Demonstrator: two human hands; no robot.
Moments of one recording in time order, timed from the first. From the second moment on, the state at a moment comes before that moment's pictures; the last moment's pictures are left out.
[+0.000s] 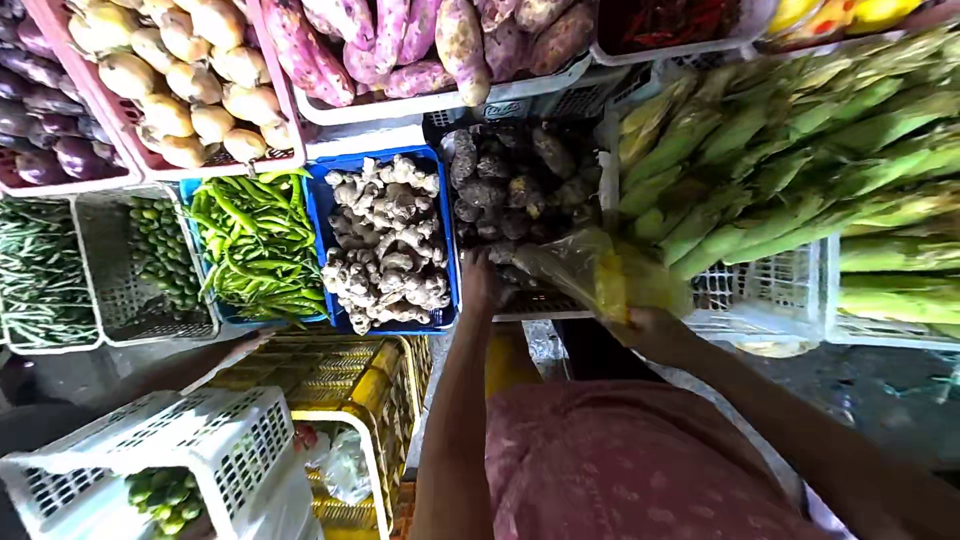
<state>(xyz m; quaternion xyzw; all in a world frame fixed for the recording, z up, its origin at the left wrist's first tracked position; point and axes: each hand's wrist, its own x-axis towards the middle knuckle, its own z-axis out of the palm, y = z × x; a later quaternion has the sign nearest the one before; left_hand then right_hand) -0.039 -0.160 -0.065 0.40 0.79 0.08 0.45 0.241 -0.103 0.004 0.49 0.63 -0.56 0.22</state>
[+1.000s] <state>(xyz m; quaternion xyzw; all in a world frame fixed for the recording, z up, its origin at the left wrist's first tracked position) -0.073 -0.106 -0.123 0.62 0.61 -0.39 0.30 0.252 -0.151 0.053 0.62 0.34 -0.69 -0.14</state>
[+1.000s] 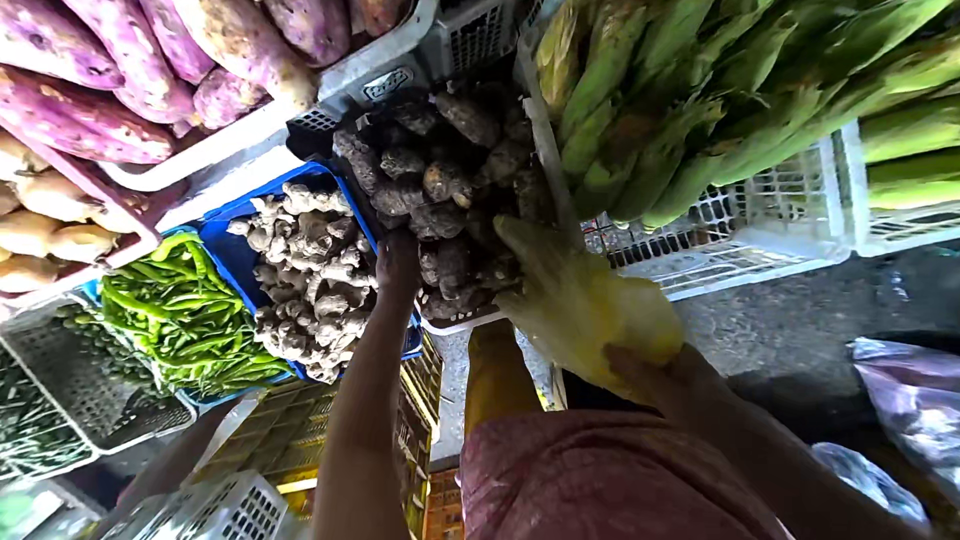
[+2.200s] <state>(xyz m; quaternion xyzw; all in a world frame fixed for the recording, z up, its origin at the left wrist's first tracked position) -0.133 -0.133 0.016 0.39 0.65 0.20 0.62 0.226 -0.136 0.045 0.68 0.29 -0.66 -0.16</state>
